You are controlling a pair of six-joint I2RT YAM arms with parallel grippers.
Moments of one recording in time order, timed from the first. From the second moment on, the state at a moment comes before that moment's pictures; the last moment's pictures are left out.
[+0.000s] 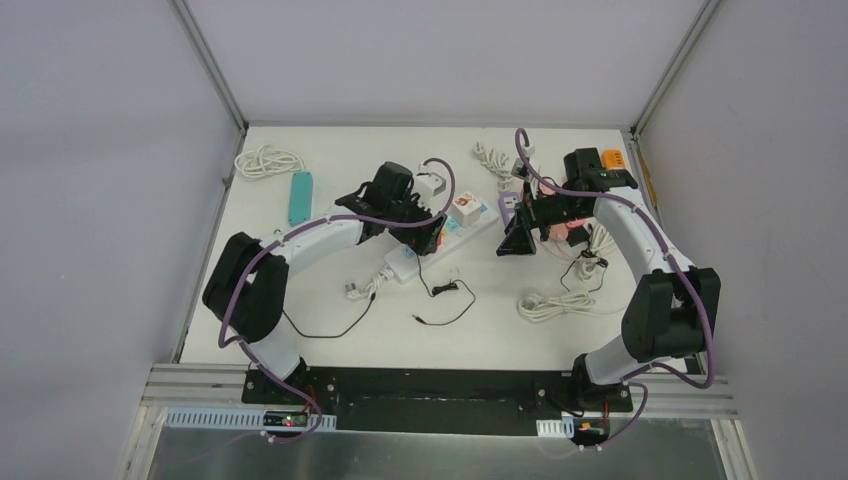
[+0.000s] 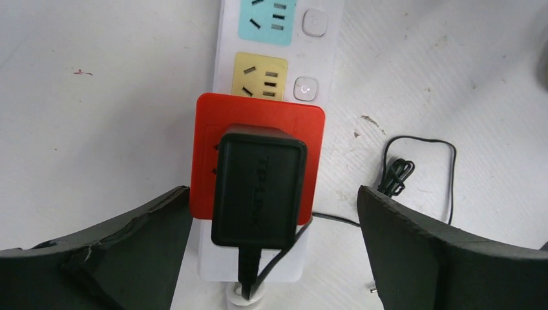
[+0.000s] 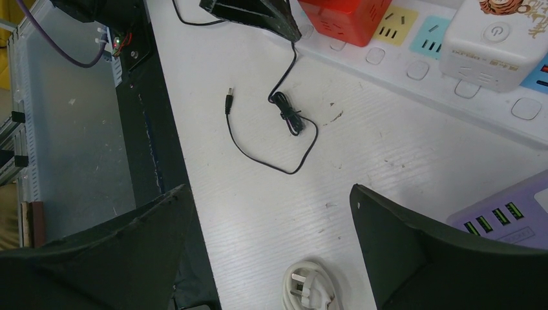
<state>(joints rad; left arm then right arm) -0.61 1.68 1.15 -0.21 0.30 0.06 0.15 1.53 1.28 -1.03 -1.03 -0.68</state>
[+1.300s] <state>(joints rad) -0.61 0.71 0.47 0.03 0.12 -0.06 0.15 1.56 1.28 -1.03 -1.00 -0.68</state>
